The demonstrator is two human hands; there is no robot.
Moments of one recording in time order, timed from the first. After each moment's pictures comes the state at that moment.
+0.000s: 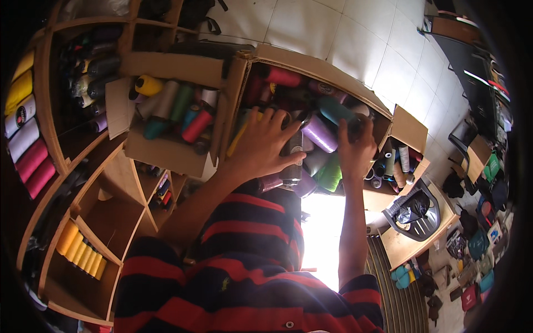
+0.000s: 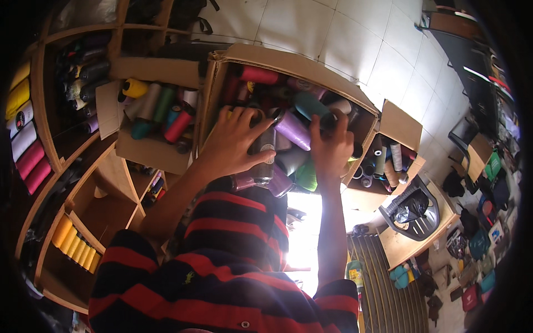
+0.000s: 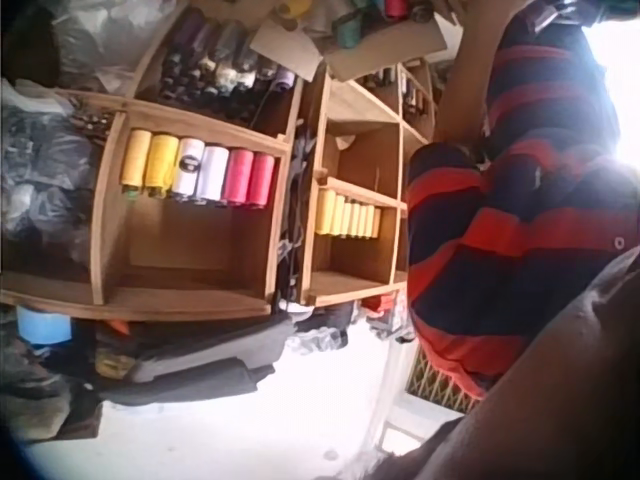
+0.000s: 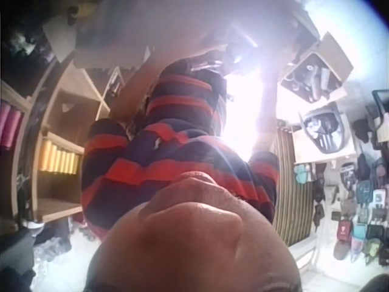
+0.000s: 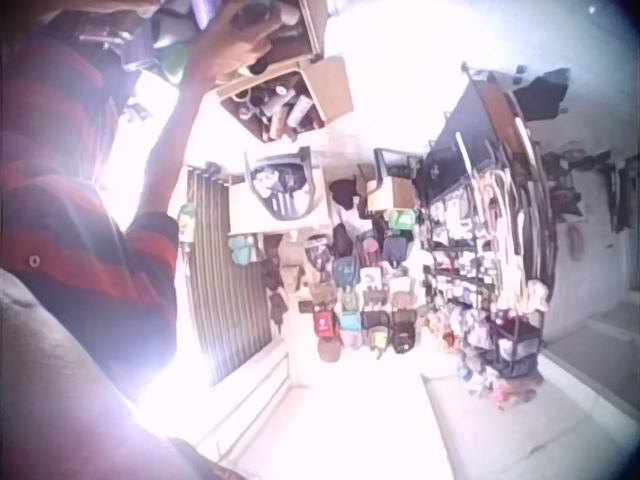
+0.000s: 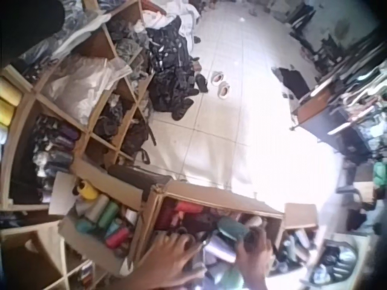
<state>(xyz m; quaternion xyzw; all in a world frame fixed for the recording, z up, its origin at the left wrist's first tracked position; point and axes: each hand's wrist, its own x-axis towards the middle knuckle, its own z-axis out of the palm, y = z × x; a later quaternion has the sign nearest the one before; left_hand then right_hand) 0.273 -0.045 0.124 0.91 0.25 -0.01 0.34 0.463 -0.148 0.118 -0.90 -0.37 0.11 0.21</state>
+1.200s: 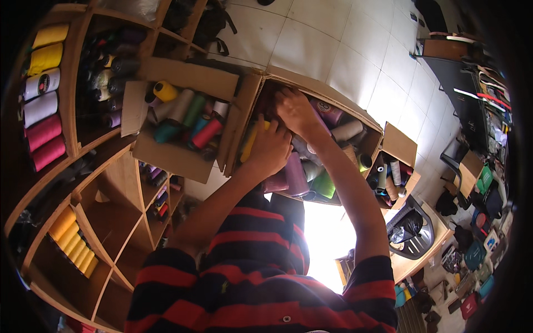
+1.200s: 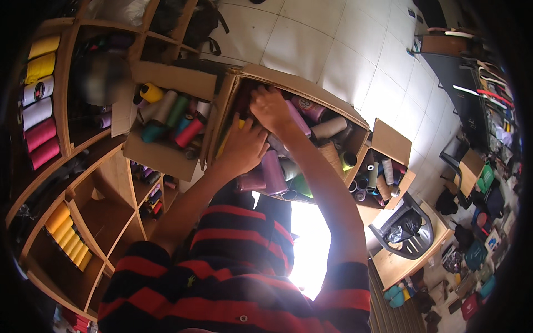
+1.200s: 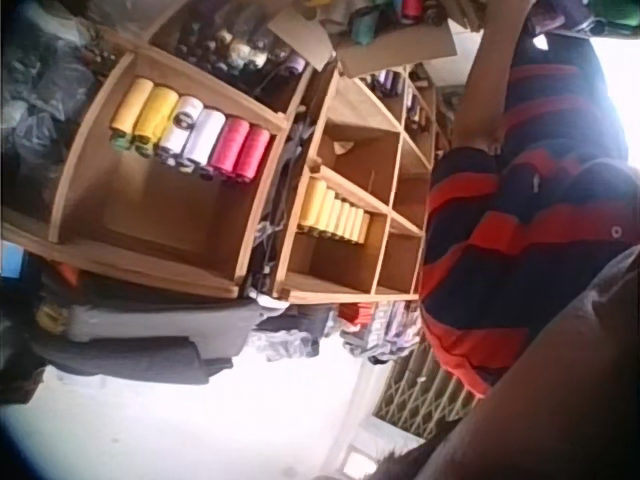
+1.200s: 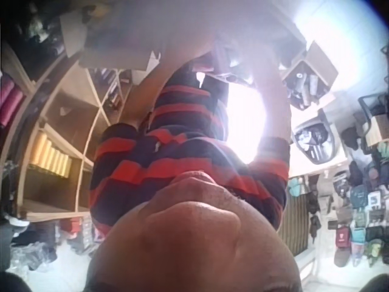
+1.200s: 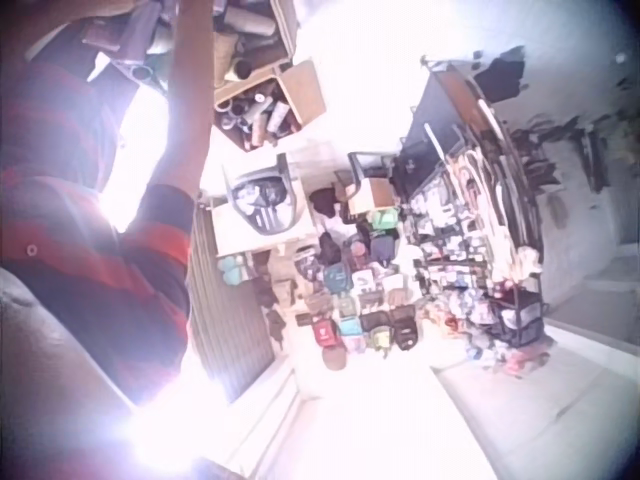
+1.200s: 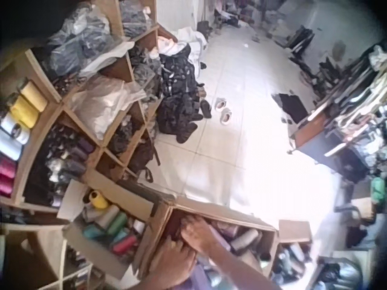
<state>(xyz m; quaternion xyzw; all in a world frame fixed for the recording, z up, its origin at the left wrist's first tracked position) 0.272 -0.065 0.100 0.93 0.30 -0.07 0.22 0.418 -0.037 0.046 -0.53 -0.84 0.10 0.03</state>
